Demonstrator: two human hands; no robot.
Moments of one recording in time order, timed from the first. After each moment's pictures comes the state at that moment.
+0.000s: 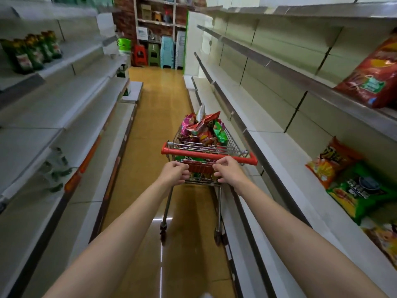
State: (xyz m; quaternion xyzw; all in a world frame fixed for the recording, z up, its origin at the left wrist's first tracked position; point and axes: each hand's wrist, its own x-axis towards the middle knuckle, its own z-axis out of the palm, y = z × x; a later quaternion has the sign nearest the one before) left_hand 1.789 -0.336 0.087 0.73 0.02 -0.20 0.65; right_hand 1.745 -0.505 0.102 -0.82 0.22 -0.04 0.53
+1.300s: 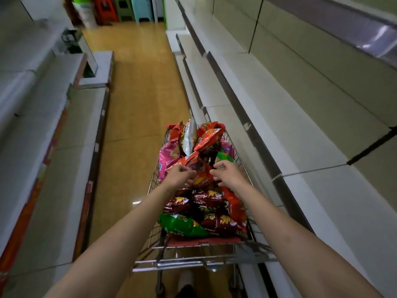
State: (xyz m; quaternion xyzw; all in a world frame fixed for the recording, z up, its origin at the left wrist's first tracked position) left_hand 2.320 -0.568 -0.017 0.80 0.00 -0.31 0.52; right_hand 2.268 -0.727 -0.019 -0.77 0.30 0.08 0.55
